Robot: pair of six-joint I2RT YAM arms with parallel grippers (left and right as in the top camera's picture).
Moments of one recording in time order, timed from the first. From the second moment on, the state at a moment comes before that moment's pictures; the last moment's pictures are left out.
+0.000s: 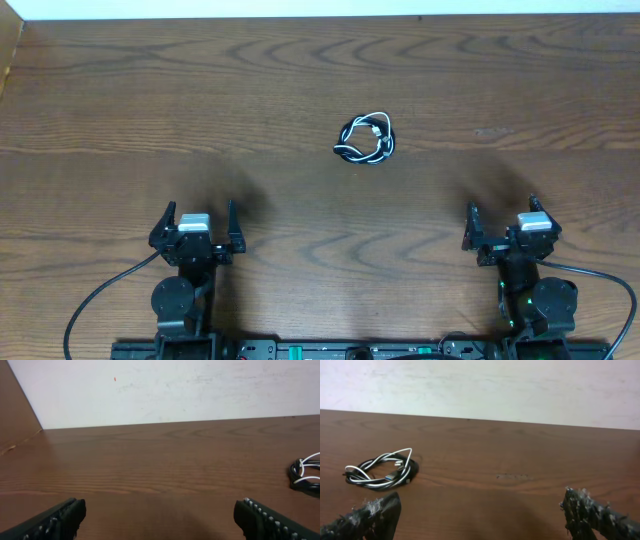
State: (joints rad) left arm 0.04 0.02 0.01 -0.11 0.01 0.07; right arm 0.08 0.02 0.01 -0.07 -0.01 -0.01
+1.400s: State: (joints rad) left arm 0.04 0.02 0.01 -0.11 0.01 0.07; right arm 0.08 0.02 0.01 -0.07 0.01 -0.16
